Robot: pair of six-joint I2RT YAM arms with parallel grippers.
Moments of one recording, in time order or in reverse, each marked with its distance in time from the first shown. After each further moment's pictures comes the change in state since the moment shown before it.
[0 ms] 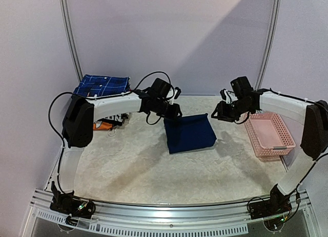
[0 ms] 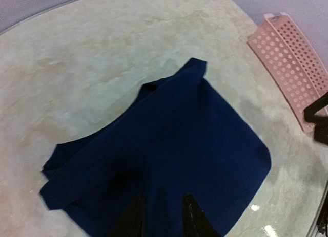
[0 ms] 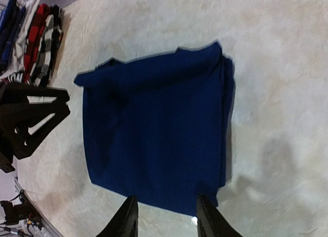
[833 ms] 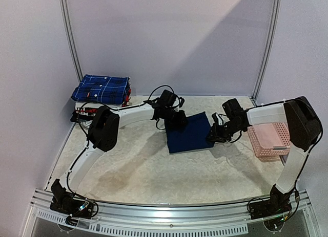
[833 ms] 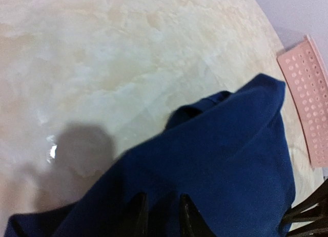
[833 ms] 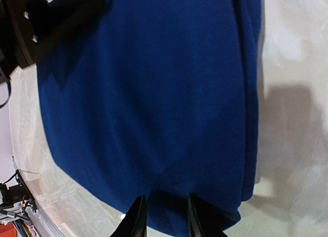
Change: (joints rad) left arm 0.043 0.436 0.415 0.021 0.154 -0.153; right arm 0.025 0.164 -0.206 0.206 -0.142 0.015
